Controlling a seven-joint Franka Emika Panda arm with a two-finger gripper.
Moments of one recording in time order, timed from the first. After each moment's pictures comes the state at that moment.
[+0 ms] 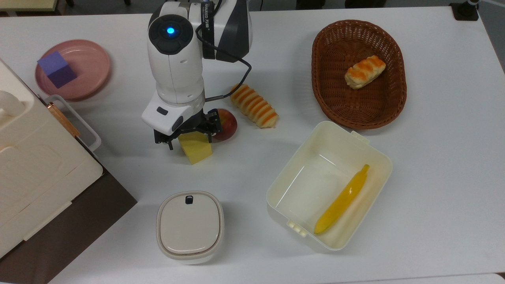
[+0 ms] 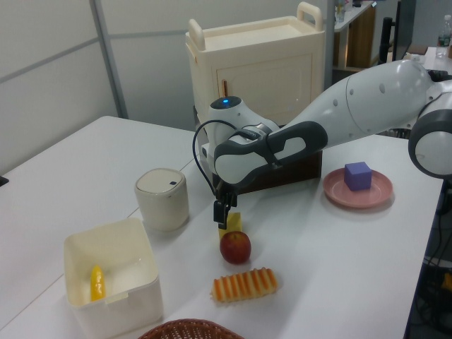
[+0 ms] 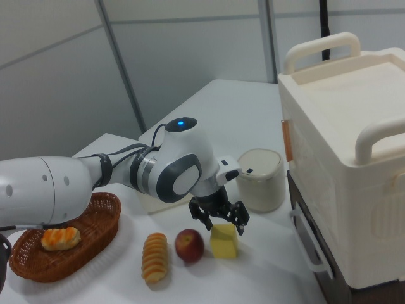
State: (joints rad) arm -0.03 0.48 -0.03 -1.62 -0.04 2.21 -0.29
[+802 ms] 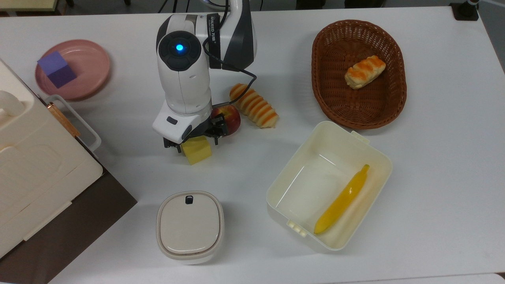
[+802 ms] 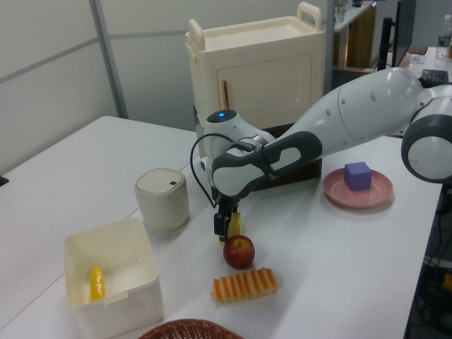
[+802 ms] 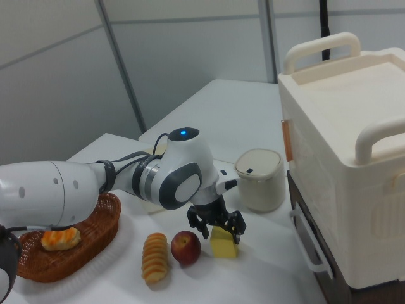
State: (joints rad) arm -0.02 0.52 -0.02 -1.63 -0.04 2.21 -0.29
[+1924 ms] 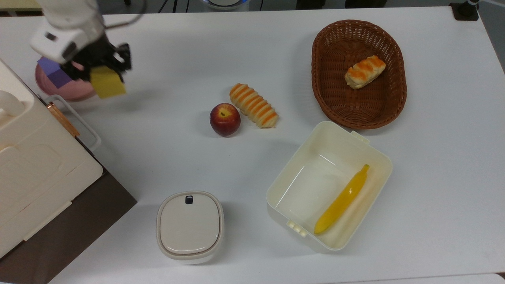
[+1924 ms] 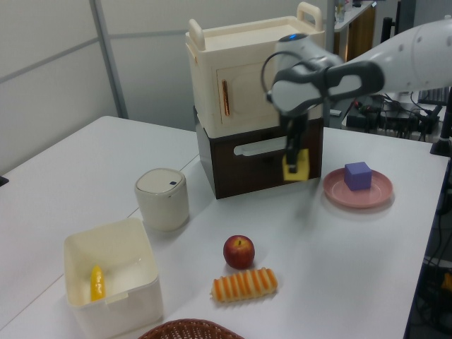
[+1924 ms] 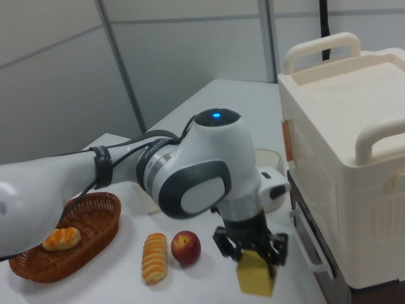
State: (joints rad) arm -0.35 0.23 -0.03 -1.71 -0.05 1.97 -0.66
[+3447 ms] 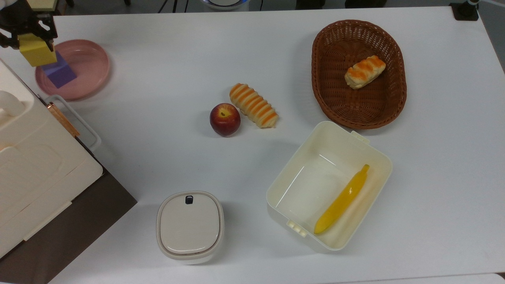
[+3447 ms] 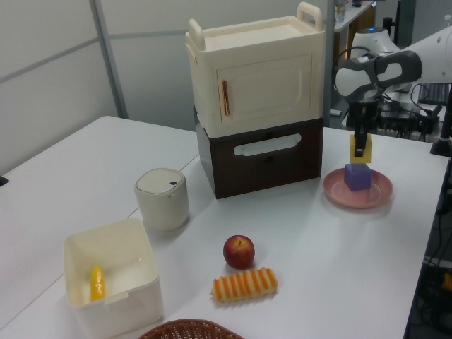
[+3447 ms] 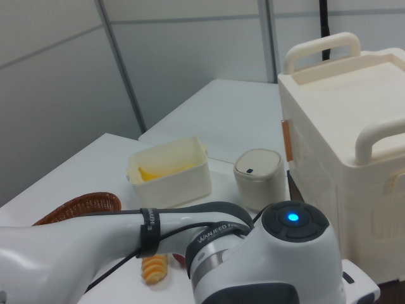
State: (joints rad) arm -0.68 0.27 -0.03 -1.75 -0.04 2.08 -1.02
